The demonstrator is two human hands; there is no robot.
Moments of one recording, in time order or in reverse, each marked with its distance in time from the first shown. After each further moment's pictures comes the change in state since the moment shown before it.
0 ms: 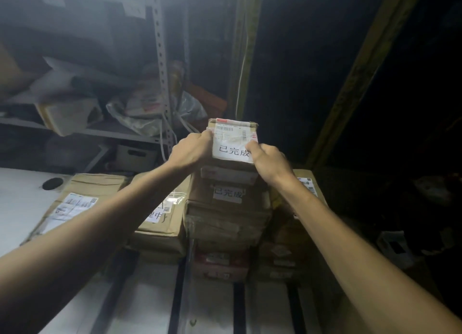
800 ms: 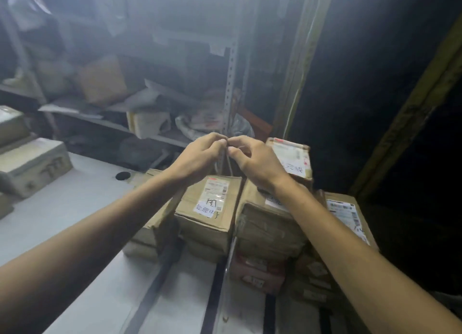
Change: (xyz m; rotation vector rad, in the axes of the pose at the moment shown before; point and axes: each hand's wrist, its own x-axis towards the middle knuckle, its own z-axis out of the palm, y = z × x) left_hand -0.091 -0.055 -0.106 -0.178 0.116 0.319; right_hand -0.069 -0.109 0.052 -0.012 -0.195 -0.611
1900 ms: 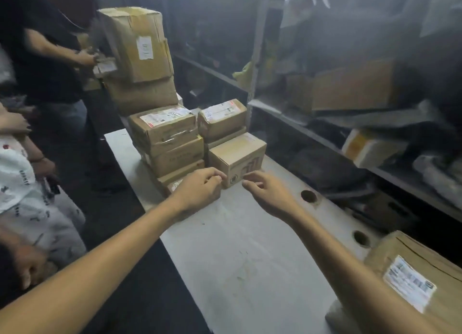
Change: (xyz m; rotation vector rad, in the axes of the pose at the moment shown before) left_hand -0.139 -0.364 -0.423 0.216 0.358 -0.502; right_hand 0.179 -0.244 0.500 0.114 -0.611 -0.137
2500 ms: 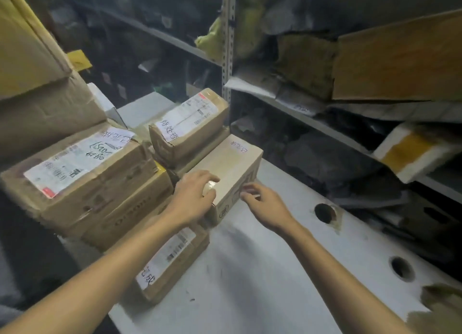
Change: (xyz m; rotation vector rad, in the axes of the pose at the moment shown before) left_hand 0.266 -0.104 0.042 0.286 -0.195 0.053; right_hand 0.220 0.098 0.032 0.158 0.033 0.365
